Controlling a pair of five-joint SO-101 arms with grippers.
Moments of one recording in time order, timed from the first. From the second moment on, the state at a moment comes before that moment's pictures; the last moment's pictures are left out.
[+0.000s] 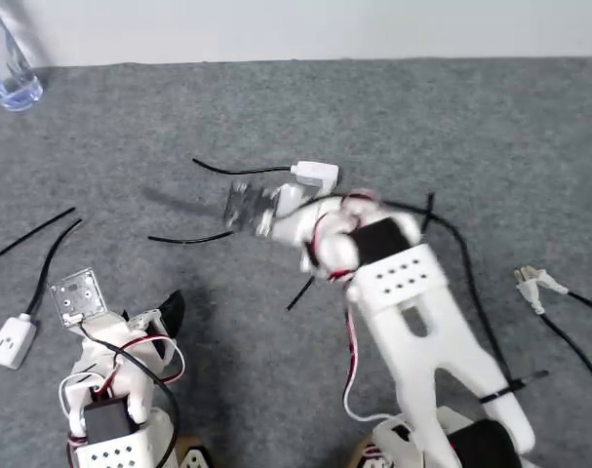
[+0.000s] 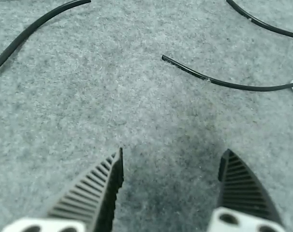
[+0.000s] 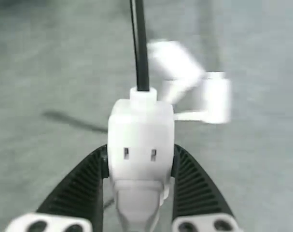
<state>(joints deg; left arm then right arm) -18.1 -103.6 96.8 66.8 16.2 -24.4 -21.6 24.1 58.7 54.5</state>
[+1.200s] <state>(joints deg) -18.1 -103.6 96.8 66.8 16.2 -7.1 37.0 -18.9 43.9 43.6</state>
